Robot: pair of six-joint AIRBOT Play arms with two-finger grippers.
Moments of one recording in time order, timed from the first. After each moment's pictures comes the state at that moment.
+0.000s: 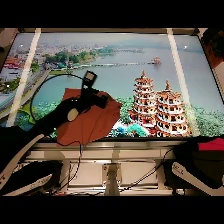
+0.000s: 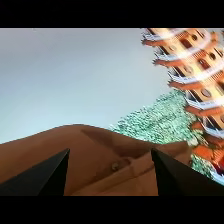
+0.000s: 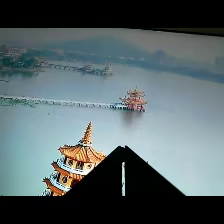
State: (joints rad) left arm -0.57 -1.15 0.79 1.35 -0.22 -1.48; right arm -0.34 -1.14 1.65 -1.11 1.09 1.08
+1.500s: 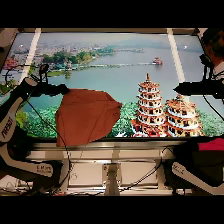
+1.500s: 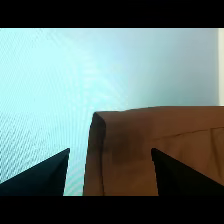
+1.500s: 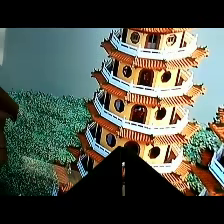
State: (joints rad) left arm 0.17 -1.65 1.14 0.92 -0.73 -0.96; right arm -0.34 -1.17 1.10 -1.00 1.16 1.03
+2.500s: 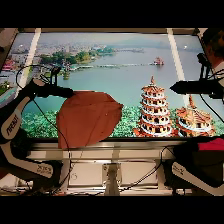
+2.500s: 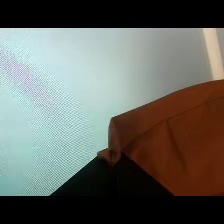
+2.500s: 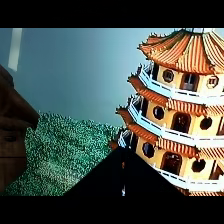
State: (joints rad) left arm 0.10 -1.65 1.16 0.86 -0.81 -0.75; right arm -0.28 -1.17 1.09 -0.94 1.14 1.03
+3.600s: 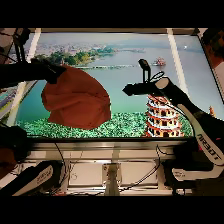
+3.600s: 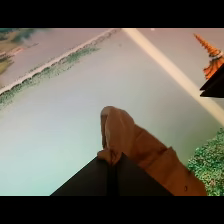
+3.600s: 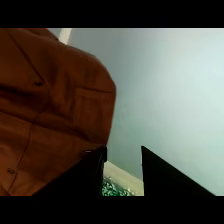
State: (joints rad) left arm 0.10 -1.11 1.22 0.76 -1.07 -0.65; right arm 0.29 -1.51 1.11 -0.72 0.71 1.07
